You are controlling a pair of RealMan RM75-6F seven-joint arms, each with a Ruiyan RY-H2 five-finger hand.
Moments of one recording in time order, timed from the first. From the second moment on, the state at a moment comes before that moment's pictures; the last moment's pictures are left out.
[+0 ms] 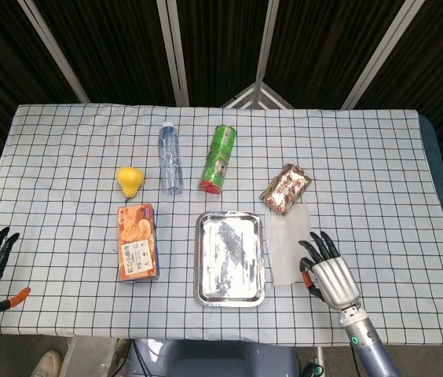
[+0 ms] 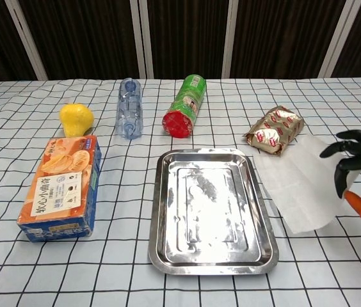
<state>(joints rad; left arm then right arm) 0.00 -1.18 0.00 -1.61 1.60 1.59 0.14 0.25 -1.52 0.01 -1.49 -1.65 1.37 -0.22</state>
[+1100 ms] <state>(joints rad) -0.01 -1.18 0.00 -1.61 1.60 1.58 0.13 0.42 -1.67 0.20 -1.97 -1.48 1.29 -0.54</state>
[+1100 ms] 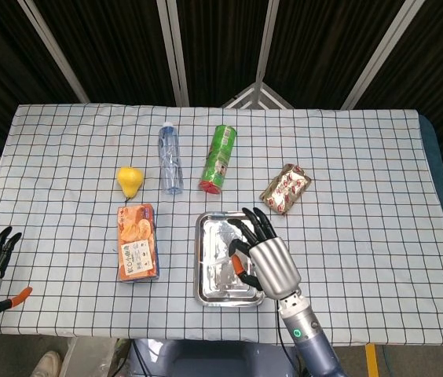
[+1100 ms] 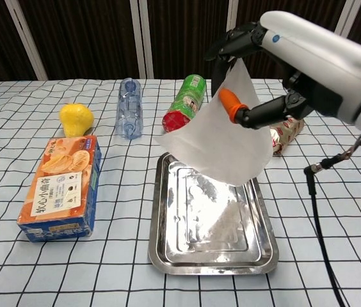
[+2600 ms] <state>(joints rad) -0.02 -1.18 0.00 -1.61 1.59 1.56 0.12 0.50 -1.85 0.25 -1.82 -1.39 1.32 -0.55</state>
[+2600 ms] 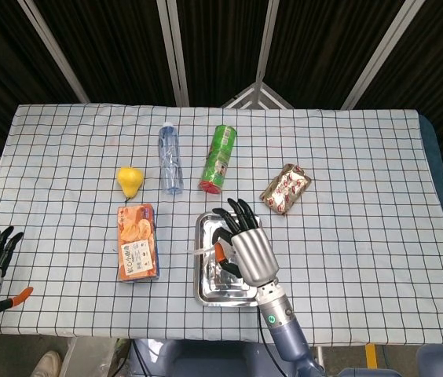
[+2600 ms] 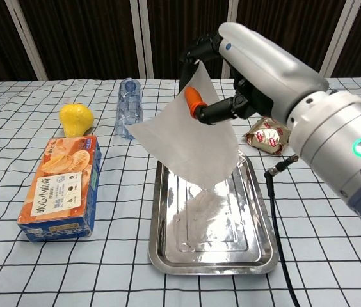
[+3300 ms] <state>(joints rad) -0.02 -1.18 0.01 -1.61 1.59 1.57 0.14 0.41 -1.81 0.09 -1.75 -1.32 1.33 -0.54</state>
